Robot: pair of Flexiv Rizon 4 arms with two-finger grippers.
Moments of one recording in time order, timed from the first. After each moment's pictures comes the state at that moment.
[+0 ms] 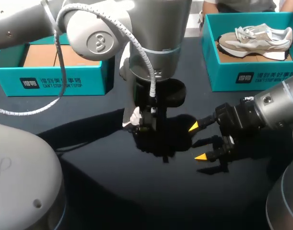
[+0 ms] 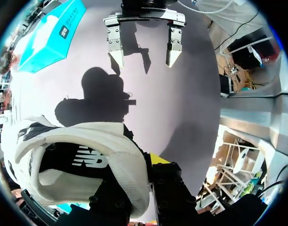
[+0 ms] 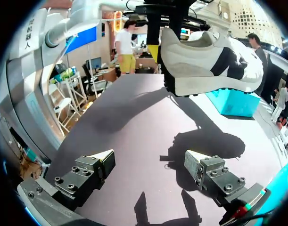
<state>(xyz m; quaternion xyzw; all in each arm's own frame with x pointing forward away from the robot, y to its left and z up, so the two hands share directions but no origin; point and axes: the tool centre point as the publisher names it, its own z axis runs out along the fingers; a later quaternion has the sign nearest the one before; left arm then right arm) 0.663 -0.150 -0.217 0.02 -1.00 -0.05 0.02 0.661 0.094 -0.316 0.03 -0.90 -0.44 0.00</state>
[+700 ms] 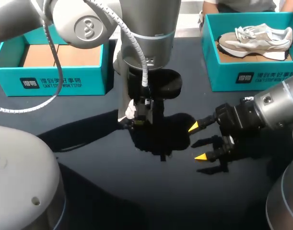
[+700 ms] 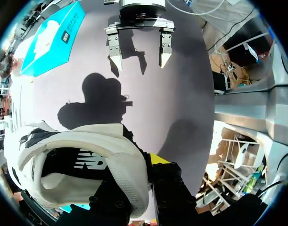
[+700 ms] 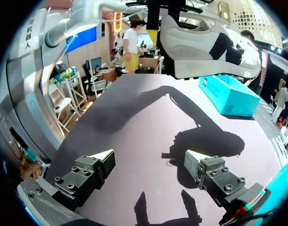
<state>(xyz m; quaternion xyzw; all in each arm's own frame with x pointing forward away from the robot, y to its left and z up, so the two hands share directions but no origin) 0.660 -0.140 -0.191 -0.01 -1.00 -0.04 0.03 0.661 0.094 -0.316 0.03 -0.90 -0.44 0.00</state>
